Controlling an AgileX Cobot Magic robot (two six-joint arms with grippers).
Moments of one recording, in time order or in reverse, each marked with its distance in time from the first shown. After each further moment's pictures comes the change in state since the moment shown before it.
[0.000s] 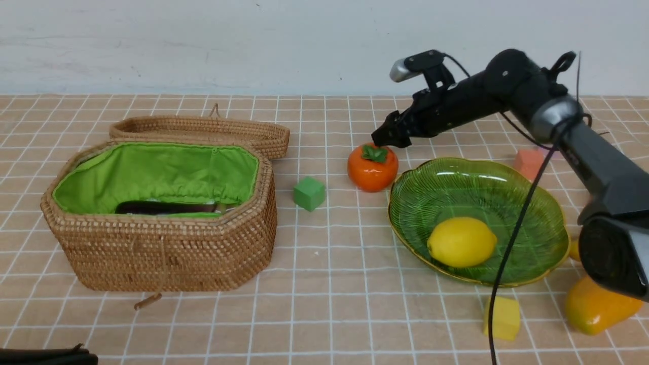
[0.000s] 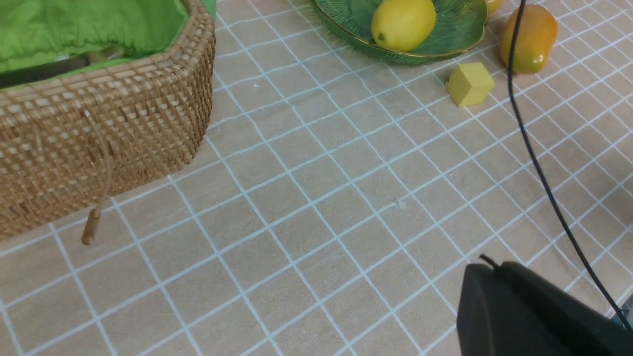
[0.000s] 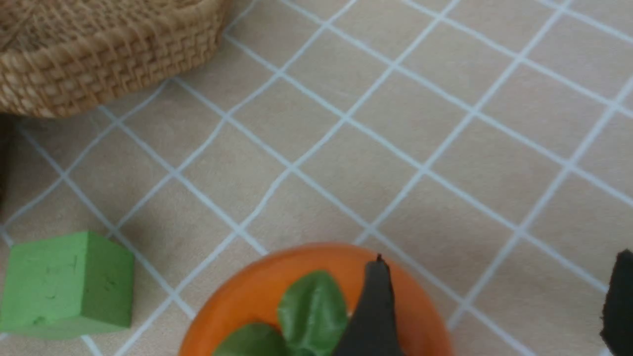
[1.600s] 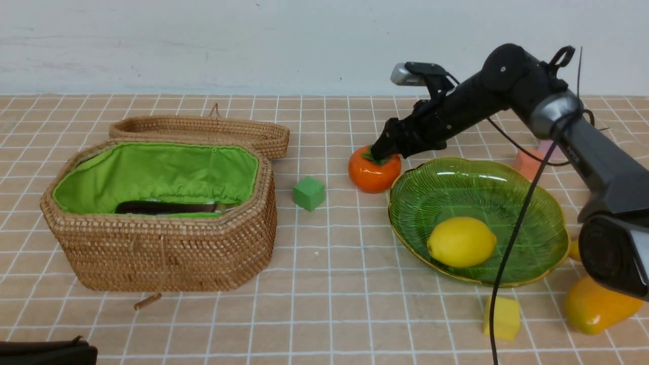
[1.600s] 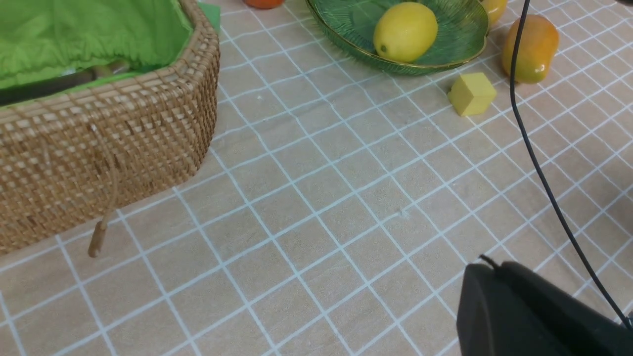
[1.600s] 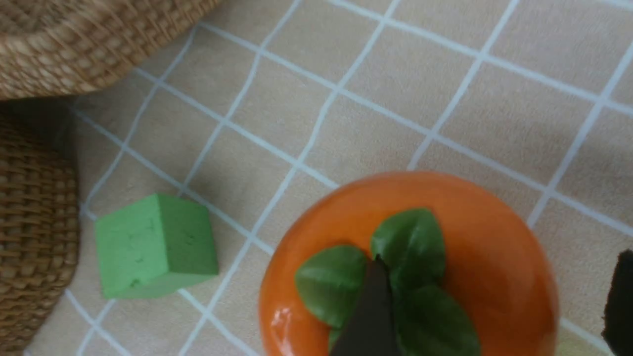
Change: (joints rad) right arm 0.007 -0.004 -0.006 -0.053 0.171 0.295; left arm 0.000 0.000 0.000 0.016 -0.017 0.000
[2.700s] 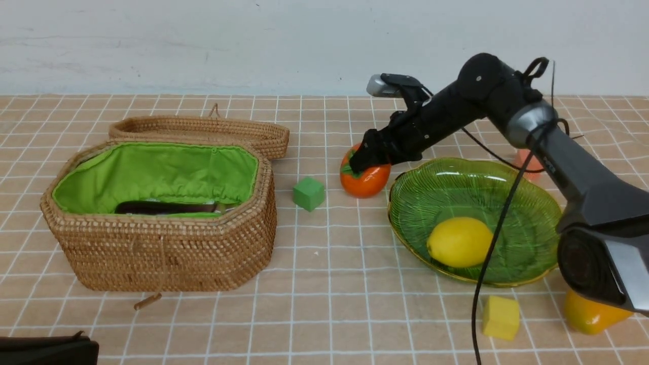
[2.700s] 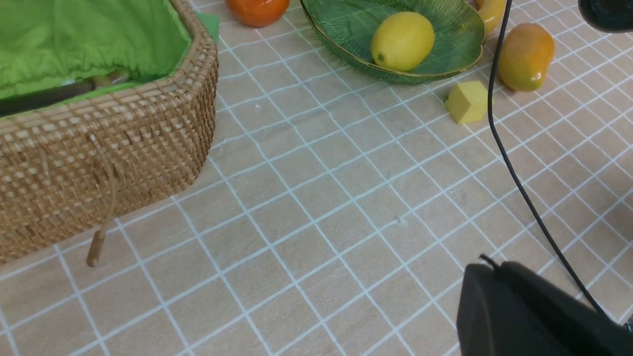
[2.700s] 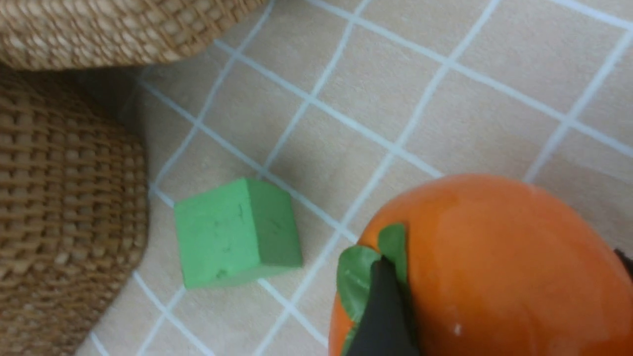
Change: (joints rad) right arm 0.046 0.043 -0.104 0.013 0.083 0.019; left arm 0.000 0.000 0.000 0.000 -0.014 0.001
